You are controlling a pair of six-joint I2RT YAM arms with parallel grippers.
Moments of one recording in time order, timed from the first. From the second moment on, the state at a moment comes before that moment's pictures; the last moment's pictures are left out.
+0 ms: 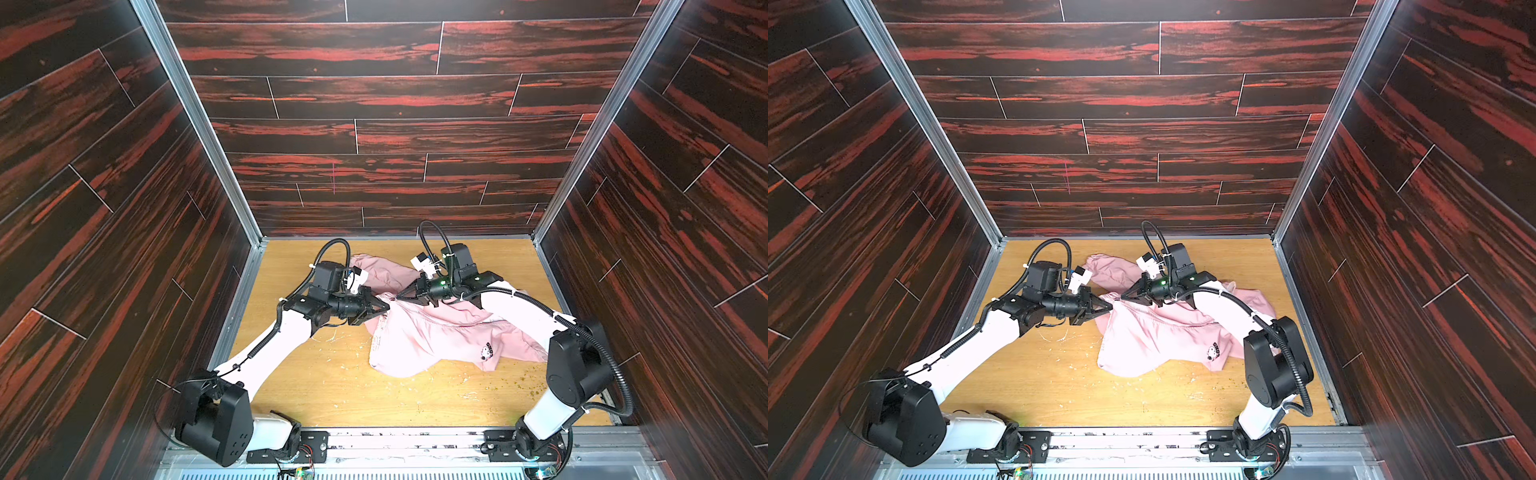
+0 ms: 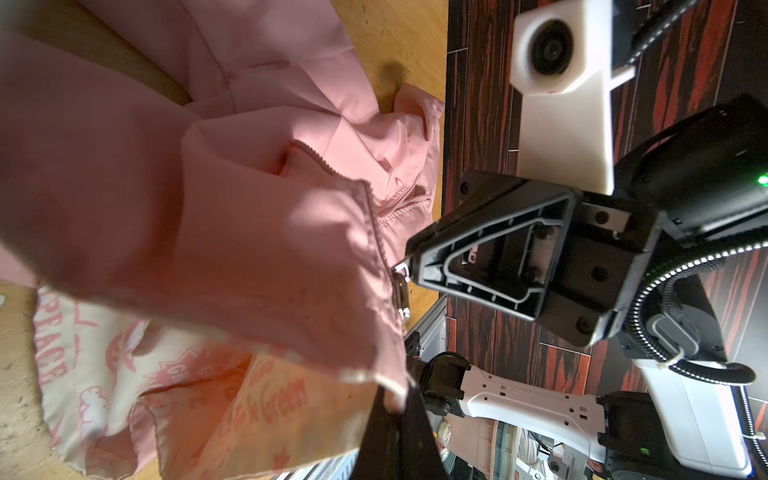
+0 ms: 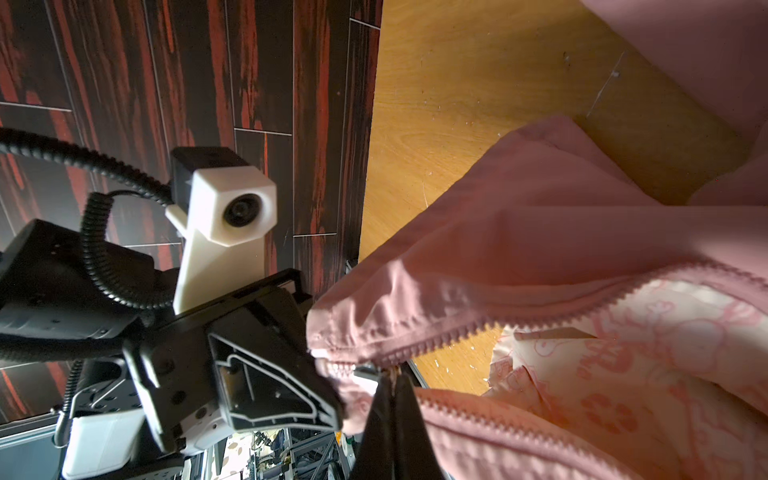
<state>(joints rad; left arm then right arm) -0.37 1.35 1.00 -0.33 0.80 -0.89 0.52 1.70 1.28 -0.31 -0.87 0.76</state>
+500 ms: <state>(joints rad) -0.36 1.34 0.96 -0.22 0.81 -1.00 0.52 1.70 1.28 -0.33 -0.87 0.75</state>
